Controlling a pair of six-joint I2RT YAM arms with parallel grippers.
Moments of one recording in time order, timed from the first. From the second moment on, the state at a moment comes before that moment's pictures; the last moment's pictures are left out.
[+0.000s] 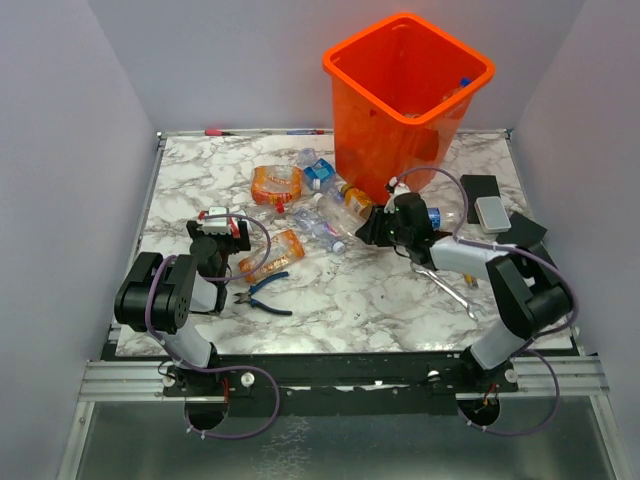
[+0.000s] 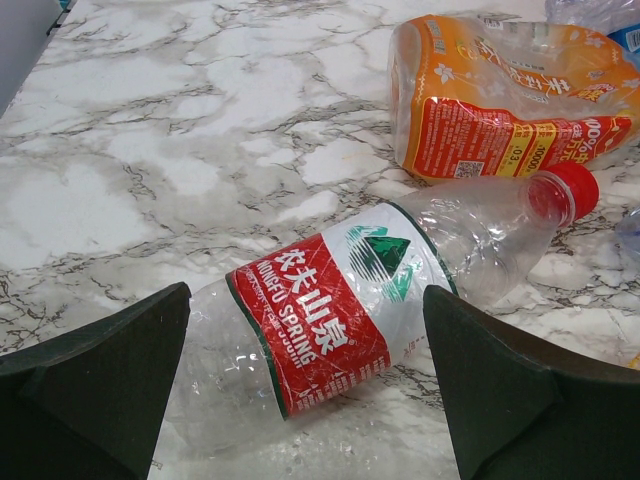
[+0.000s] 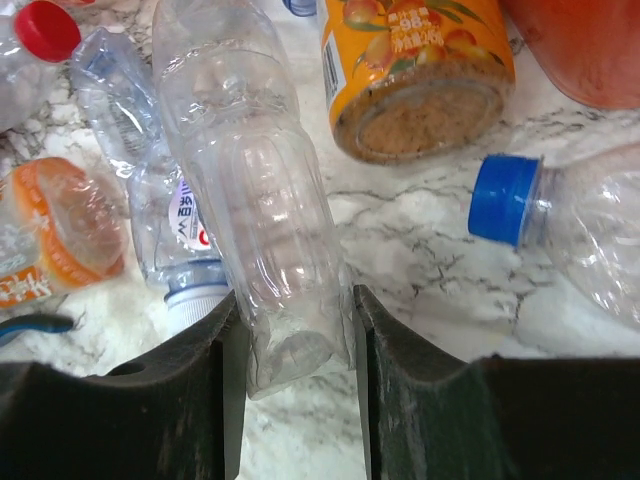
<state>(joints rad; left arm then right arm) -0.08 1.65 0.25 1.29 -0.08 0.01 0.48 1.63 0.78 0.28 -0.14 0.45</state>
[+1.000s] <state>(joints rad) -0.04 0.81 0.42 0.51 -0.55 -0.73 0.49 0.82 0.58 0.02 -0.27 0.55</state>
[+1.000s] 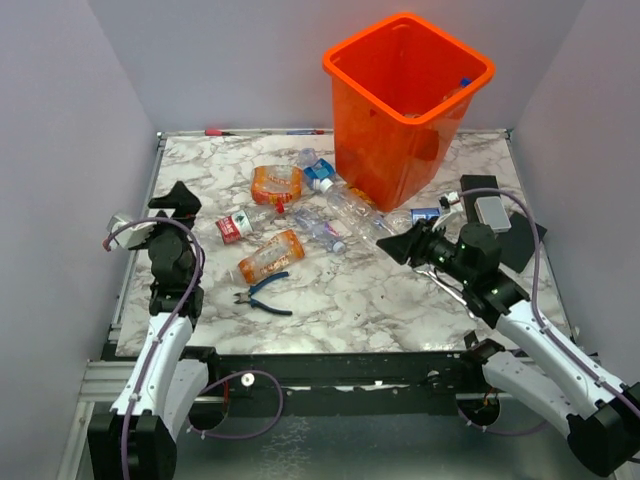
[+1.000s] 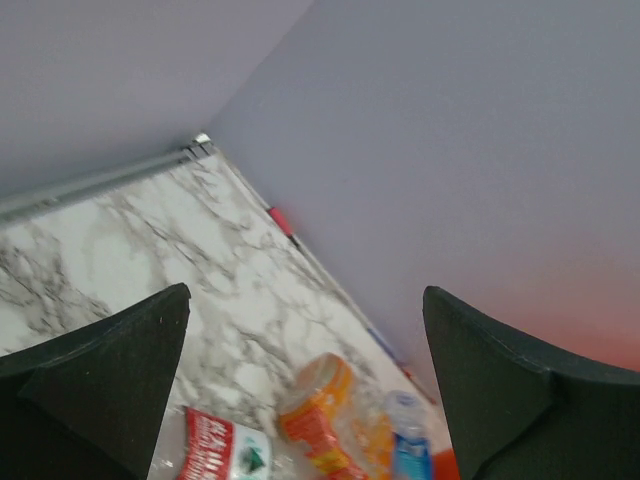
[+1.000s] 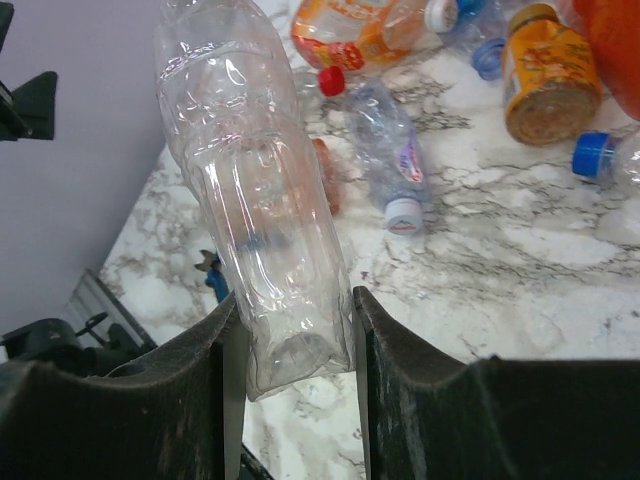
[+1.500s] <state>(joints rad) -0.64 0.78 0.48 0.42 0.02 -0.93 0.50 0.62 0.27 0.52 -0.38 0.89</state>
